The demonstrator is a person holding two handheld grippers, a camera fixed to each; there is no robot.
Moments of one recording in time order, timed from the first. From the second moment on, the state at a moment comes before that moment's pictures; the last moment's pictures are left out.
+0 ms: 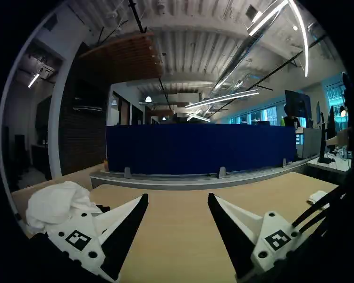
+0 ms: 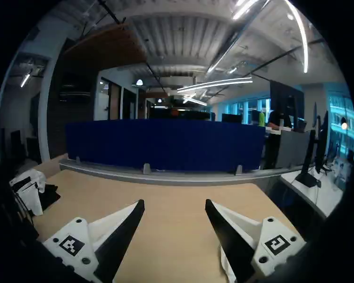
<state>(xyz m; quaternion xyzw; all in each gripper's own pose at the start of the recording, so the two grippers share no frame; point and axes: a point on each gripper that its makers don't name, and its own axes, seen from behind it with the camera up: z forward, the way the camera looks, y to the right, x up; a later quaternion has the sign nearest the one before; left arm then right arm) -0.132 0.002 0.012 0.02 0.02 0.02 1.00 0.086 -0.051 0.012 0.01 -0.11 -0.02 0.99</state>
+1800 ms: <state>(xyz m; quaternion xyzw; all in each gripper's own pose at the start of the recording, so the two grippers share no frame) -0.227 -0.028 0.021 0.03 0.01 0.02 1.00 0.061 -0.050 0.030 0.02 -0.09 -0.03 1.00</state>
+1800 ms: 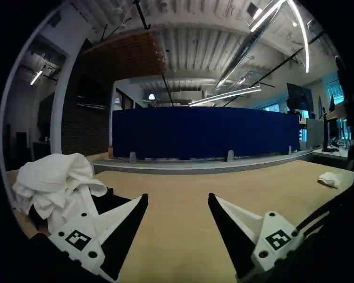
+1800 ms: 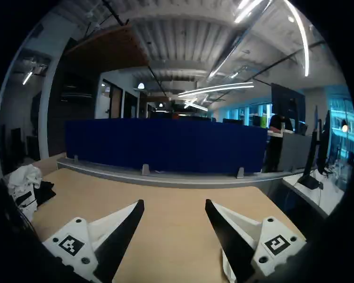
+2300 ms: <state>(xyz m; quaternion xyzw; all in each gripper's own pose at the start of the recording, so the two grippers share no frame) -0.228 -0.029 0.021 0.03 0.01 0.02 1.00 0.024 -0.017 0.019 0.01 -0.07 0.01 1.00</state>
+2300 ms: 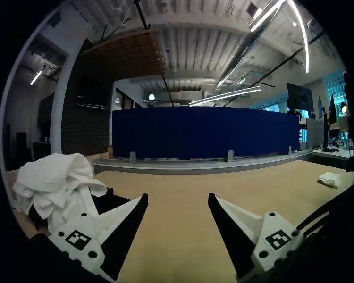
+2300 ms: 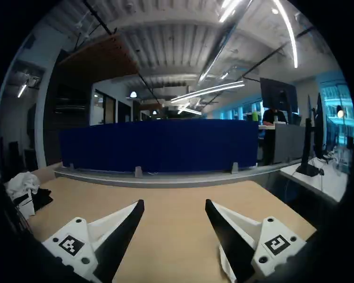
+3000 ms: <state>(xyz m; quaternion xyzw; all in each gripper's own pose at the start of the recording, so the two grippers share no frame) -0.228 -0.031 0.022 0.03 0.01 0.02 1.00 -0.074 -0.001 0.012 0.01 -0.05 0.01 1.00</state>
